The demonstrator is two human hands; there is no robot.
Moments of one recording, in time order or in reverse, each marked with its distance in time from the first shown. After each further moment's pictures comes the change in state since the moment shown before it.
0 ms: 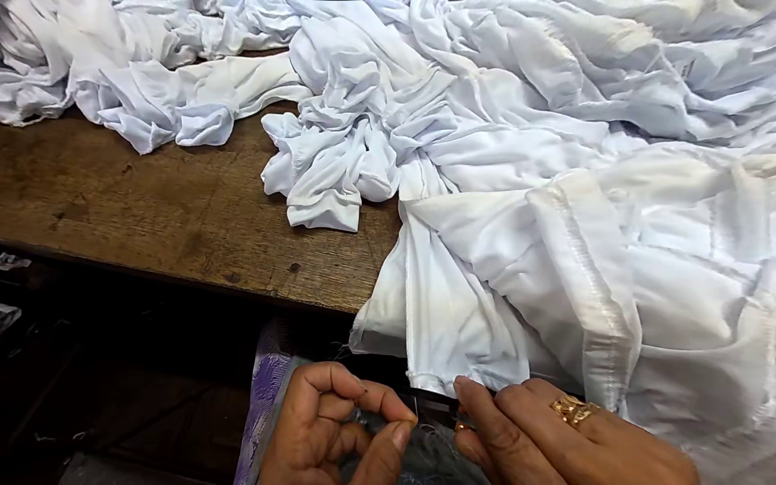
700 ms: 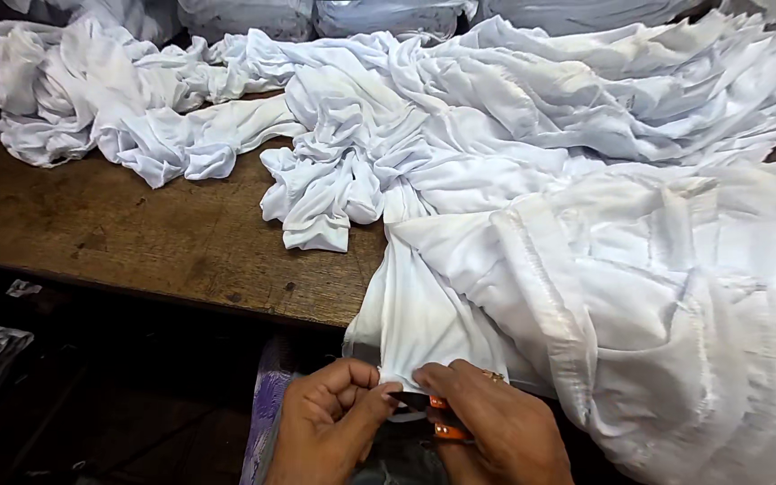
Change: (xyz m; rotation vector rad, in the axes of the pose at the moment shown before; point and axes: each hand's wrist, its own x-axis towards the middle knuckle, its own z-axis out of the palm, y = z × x) left_hand 0.029 -0.020 -0.010 -0.021 -0.131 -0.127; right_hand 0.002 0.004 0.059 0.349 0.260 0.158
